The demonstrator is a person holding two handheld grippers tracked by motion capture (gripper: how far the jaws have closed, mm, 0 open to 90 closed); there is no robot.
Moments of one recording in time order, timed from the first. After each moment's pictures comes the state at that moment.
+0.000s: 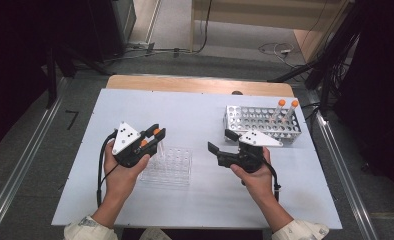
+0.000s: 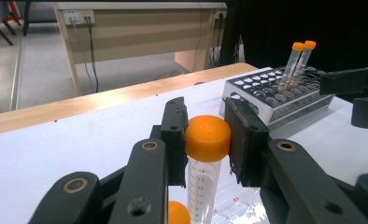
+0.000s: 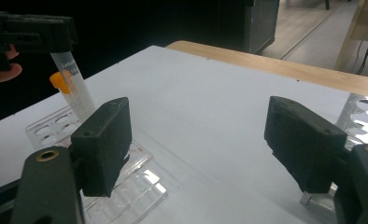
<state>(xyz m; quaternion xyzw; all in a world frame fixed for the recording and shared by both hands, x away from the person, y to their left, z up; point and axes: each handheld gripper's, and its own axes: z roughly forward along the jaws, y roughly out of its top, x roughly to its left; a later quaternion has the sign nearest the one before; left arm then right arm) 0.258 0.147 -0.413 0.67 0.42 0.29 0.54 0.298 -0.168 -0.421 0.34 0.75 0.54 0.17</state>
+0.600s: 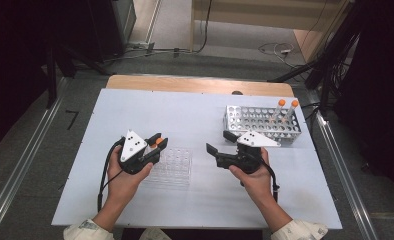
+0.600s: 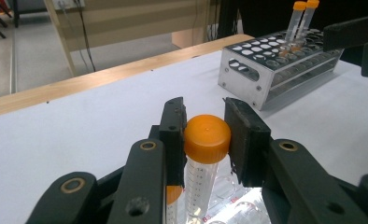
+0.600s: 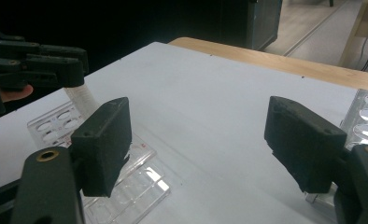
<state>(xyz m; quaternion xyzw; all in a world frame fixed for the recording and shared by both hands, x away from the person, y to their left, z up) 0.254 0.140 -0.434 0.70 0.40 0.29 0.51 0.297 -0.166 -0.424 0.34 0.75 0.54 0.16</state>
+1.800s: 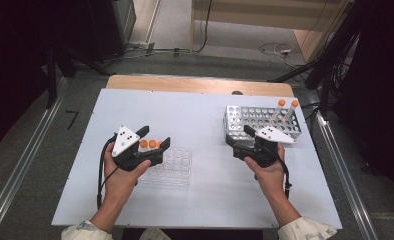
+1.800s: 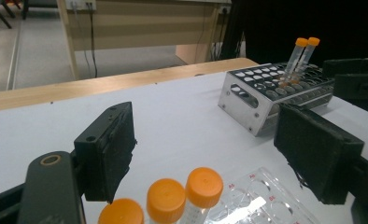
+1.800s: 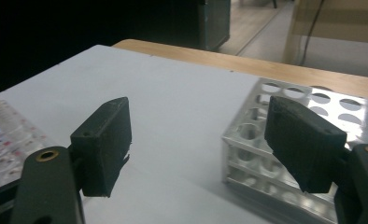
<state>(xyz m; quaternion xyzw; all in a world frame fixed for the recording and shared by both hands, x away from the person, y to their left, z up) 0.255 0.143 -0.418 0.66 0.44 0.27 0.54 0.319 -0.211 -0.429 0.40 0.72 0.52 0.22</state>
